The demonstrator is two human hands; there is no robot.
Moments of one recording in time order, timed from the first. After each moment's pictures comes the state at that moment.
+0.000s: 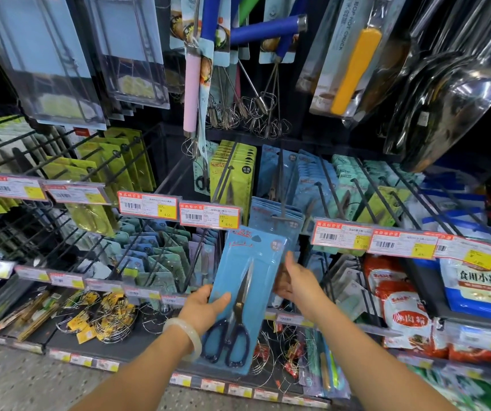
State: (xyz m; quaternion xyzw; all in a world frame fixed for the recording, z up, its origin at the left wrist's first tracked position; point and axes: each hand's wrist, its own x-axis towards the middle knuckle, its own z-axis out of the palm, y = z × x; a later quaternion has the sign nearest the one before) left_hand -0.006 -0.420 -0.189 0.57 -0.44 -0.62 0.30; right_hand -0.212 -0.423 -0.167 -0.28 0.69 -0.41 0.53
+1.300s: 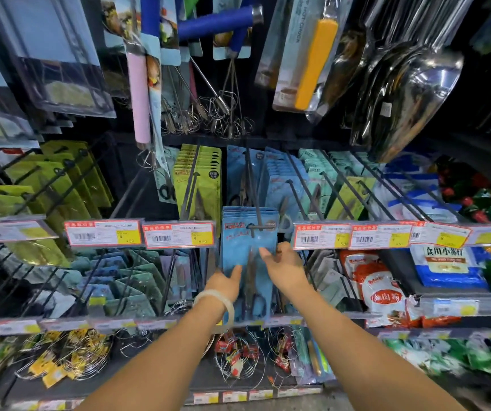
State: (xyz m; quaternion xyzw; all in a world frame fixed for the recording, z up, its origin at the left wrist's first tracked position) left_hand -0.088 -0.483 -0.173 0.64 -0.59 -0.47 0.13; right_hand -0.219 -0.454 -0.159 -0.41 0.80 -0.35 0.28
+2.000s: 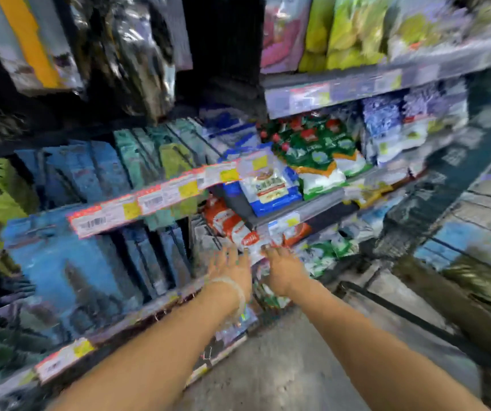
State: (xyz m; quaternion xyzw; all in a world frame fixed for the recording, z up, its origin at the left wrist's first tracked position) left_hand -0.300 -0.300 -0.163 0.29 -0.94 -0.12 -0.15; right_hand -0.390 -0.208 -0.175 -0.40 0.91 -0.06 0.13
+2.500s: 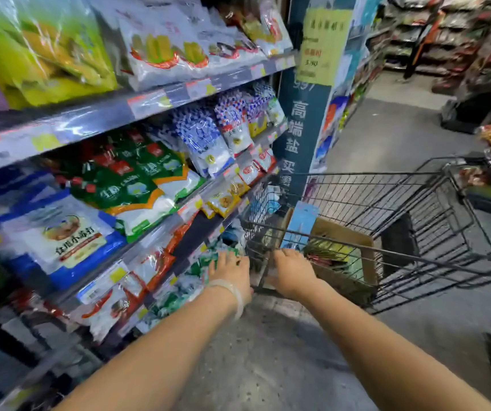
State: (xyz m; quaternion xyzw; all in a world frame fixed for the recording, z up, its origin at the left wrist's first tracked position) left_hand -0.527 -0.053 -0.137 0.04 -0.98 -0.07 -0.16; right_hand -0.574 0.082 -0.149 -0.15 0.98 -0.06 0.12
